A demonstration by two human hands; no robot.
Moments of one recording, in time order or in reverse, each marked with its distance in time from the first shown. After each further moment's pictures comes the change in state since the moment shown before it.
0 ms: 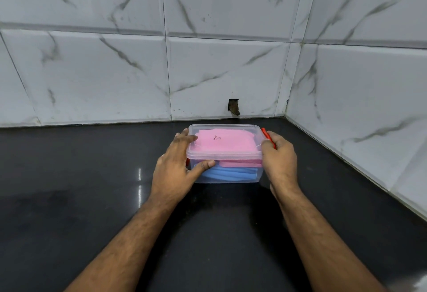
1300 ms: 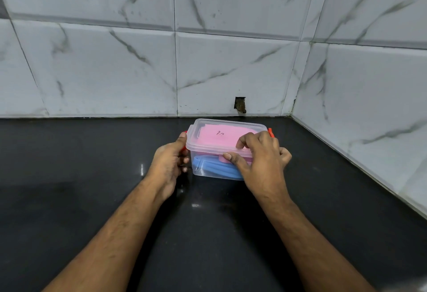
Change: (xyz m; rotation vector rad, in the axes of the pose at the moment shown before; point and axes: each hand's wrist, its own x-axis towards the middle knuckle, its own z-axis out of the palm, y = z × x) left_hand 0.016 -0.011 -0.011 -0.976 0.006 -0.668; right_hand -0.042 -0.006 0.015 -0.466 -0.093 -0.577
